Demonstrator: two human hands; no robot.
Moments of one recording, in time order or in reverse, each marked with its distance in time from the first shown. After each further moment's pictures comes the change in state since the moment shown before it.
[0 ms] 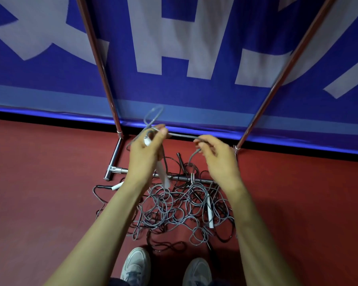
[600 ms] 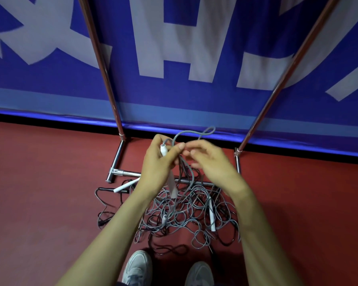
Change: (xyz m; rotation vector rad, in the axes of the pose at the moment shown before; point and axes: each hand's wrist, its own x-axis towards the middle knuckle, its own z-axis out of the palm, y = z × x) left_hand -0.009 -0.007 0.008 0.023 -0.160 0.023; right_hand -0.002 -0.023 0.001 0.319 -0.321 0.120
